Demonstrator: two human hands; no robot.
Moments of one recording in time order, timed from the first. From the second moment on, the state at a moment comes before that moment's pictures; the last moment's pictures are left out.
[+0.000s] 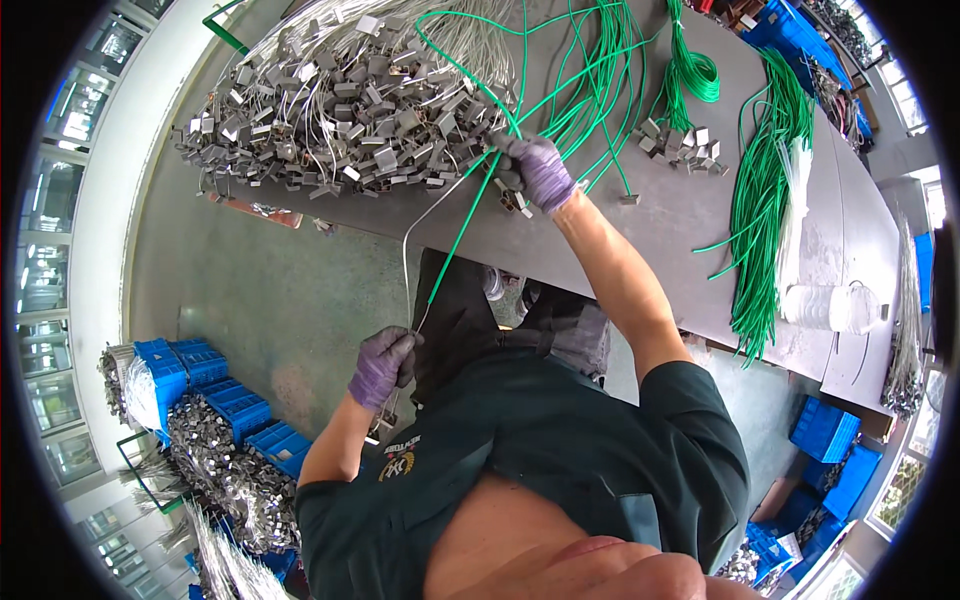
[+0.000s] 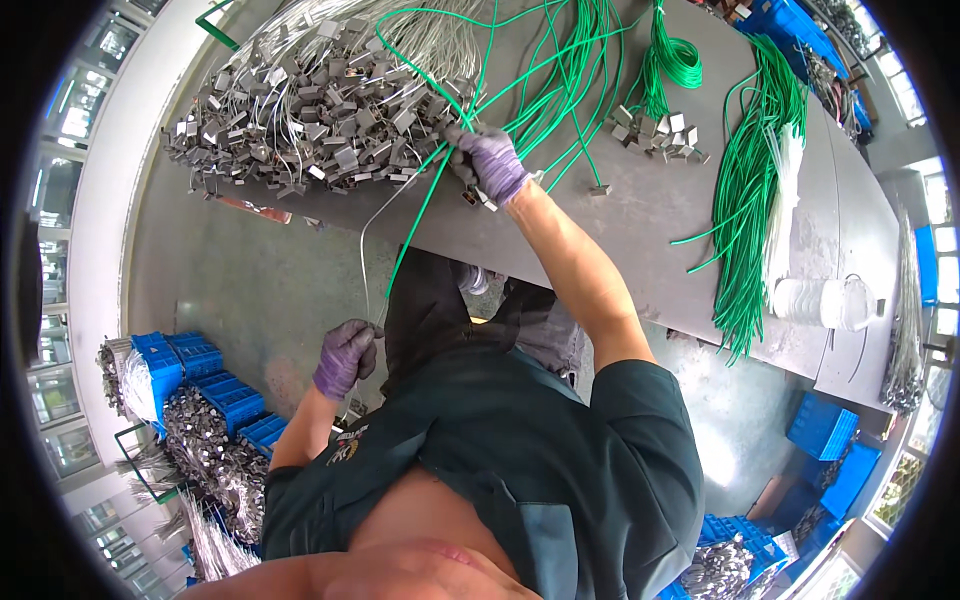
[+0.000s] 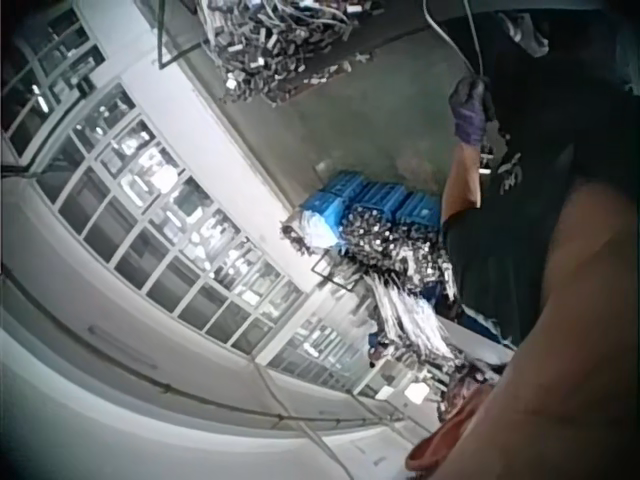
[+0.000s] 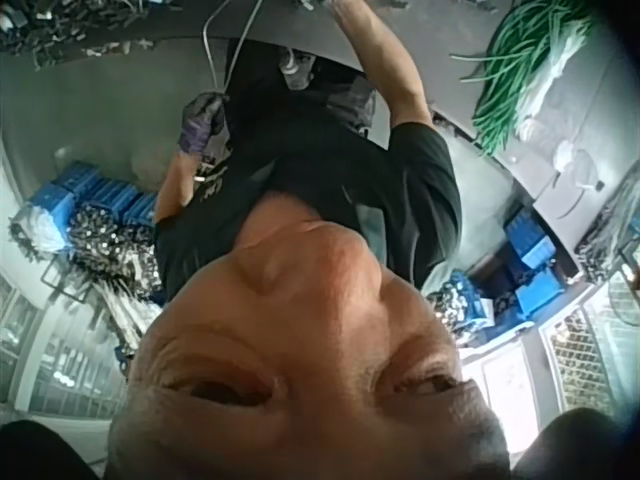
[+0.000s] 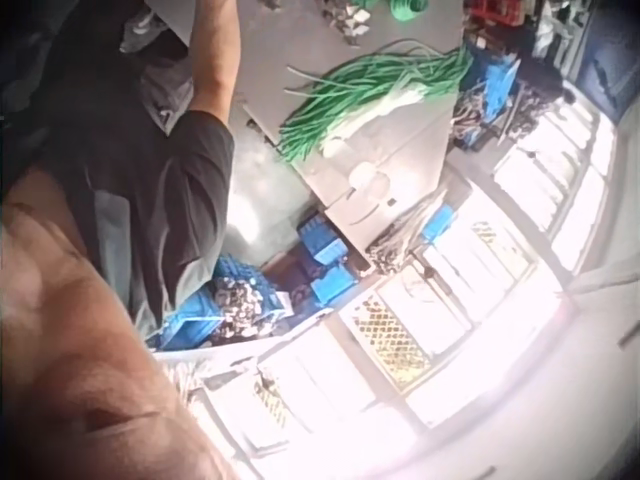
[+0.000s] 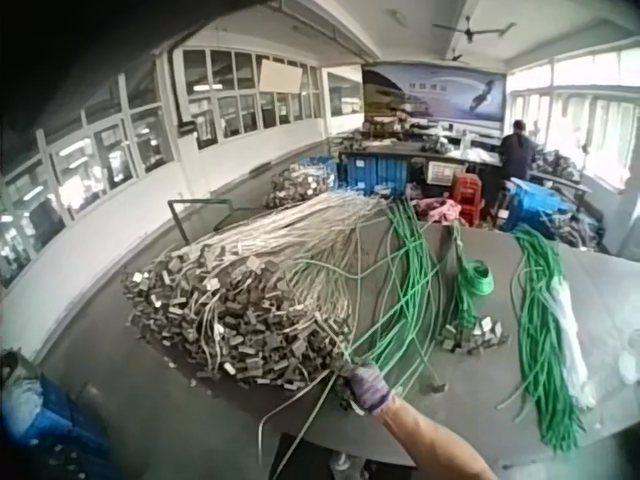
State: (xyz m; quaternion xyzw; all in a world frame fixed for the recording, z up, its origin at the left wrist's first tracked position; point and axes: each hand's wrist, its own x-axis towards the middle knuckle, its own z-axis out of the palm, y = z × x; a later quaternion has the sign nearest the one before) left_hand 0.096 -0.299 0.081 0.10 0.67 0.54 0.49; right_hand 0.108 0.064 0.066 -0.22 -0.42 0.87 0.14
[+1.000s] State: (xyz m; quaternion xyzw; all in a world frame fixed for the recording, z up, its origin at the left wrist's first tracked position) left_hand 0.105 -0.291 0.038 0.35 0.79 0.48 0.16; right_hand 0.122 0.008 0.031 -0.13 -0.51 0.83 0.17
